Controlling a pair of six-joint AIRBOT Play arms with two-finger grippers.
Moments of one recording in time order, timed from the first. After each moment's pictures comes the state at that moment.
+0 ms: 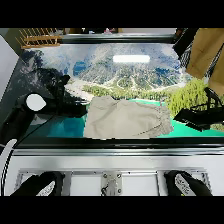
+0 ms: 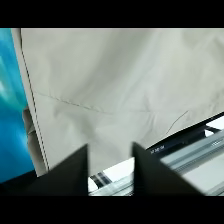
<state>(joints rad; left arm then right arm) -0.24 -1.03 0.98 1.10 -1.11 -1.53 -0.39 -0.97 0.89 -1.20 1.36 1.50</state>
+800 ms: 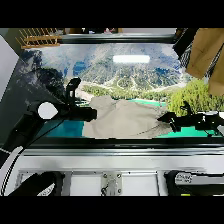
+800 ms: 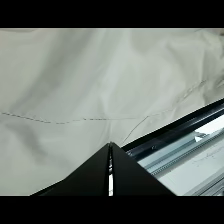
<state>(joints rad) -0.41 -1.02 0.94 1.10 -1.00 -1.63 -0.48 -1.53 0.78 -0.69 1.21 1.01</state>
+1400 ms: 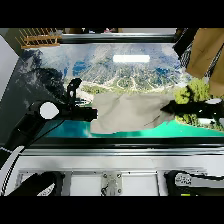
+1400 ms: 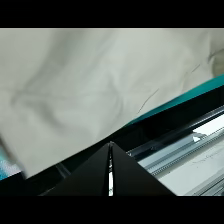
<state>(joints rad) -0.41 -1.02 0.94 1.10 -0.99 -1.64 -0.44 -1.46 0.99 -0.66 1.14 1.04</state>
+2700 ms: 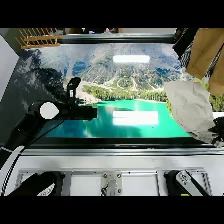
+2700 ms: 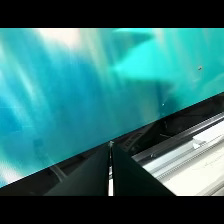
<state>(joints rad) -0.41 -1.03 0.93 1.10 -0.96 -1.64 -0.89 -1.04 0.82 -1.29 1.14 1.76</state>
